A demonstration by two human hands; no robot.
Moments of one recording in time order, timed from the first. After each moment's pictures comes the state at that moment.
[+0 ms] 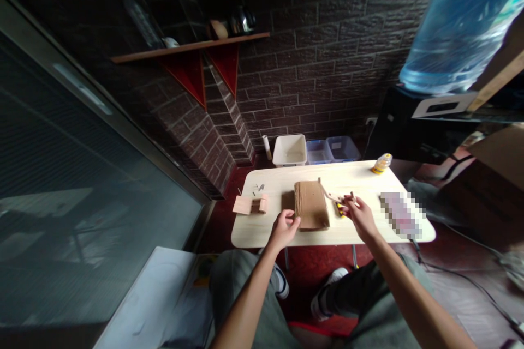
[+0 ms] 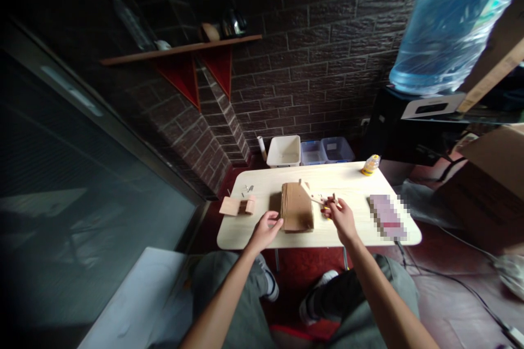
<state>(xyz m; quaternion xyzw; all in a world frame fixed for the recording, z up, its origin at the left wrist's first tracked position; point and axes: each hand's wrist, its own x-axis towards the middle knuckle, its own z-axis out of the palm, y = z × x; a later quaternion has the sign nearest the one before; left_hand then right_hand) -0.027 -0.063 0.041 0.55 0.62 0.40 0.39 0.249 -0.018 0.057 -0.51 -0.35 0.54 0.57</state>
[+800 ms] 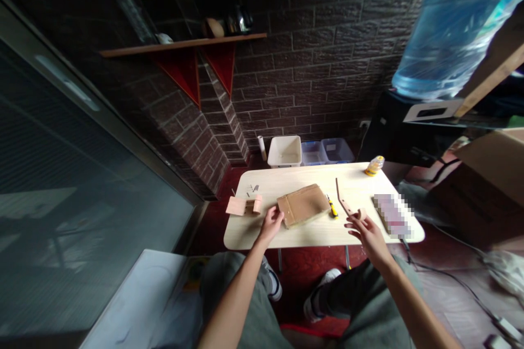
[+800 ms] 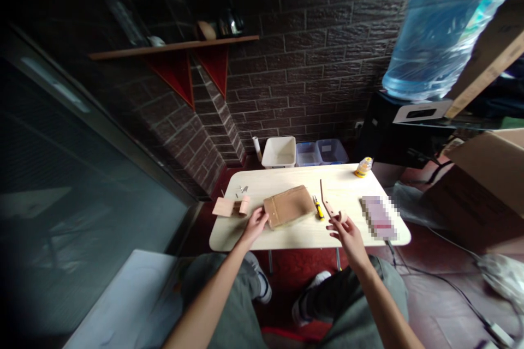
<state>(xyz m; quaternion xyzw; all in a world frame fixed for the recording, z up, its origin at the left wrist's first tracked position) -0.052 -0.028 -0.008 0.41 0.62 0.48 0.46 0.285 -0.073 0.047 -0.54 -0.34 0.55 0.54</state>
